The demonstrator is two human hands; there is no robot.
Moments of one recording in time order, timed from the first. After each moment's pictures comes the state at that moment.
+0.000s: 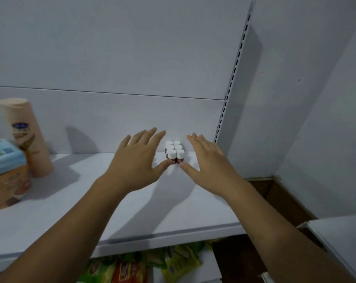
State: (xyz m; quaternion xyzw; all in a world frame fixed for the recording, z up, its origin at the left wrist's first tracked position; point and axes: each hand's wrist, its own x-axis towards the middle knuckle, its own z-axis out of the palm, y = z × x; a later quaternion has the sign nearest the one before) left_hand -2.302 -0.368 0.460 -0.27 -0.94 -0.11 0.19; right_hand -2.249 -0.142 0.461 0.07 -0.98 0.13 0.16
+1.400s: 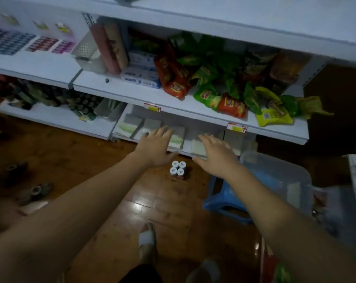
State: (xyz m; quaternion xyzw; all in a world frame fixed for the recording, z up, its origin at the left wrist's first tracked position) left_hand -1.943 -0.660 0.129 -0.06 -0.99 -0.05 -0.14; right_hand -1.953 -0.418 0.139 0.19 -0.96 0.11 -0.18
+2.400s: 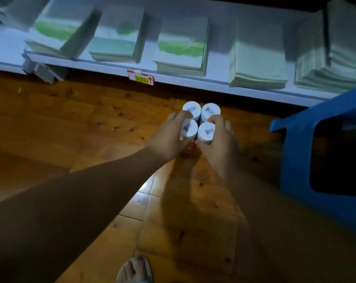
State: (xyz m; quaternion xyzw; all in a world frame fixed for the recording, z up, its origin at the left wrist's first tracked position) left_hand -2.023 -0.693 -0.581 -0.04 -0.93 -0.34 -0.11; right_hand -2.017 -0.522 -0.598 -0.02 -0.95 0.32 -0.04
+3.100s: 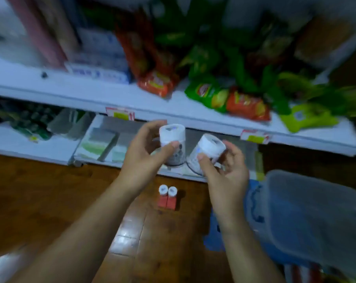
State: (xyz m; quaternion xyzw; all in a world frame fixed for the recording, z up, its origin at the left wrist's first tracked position) left_hand -2.038 -0.648 0.002 0.01 -0.72 -0.69 0.02; right_hand -2.012 -0.467 -0.016 -0.13 -0.70 0.69 0.14
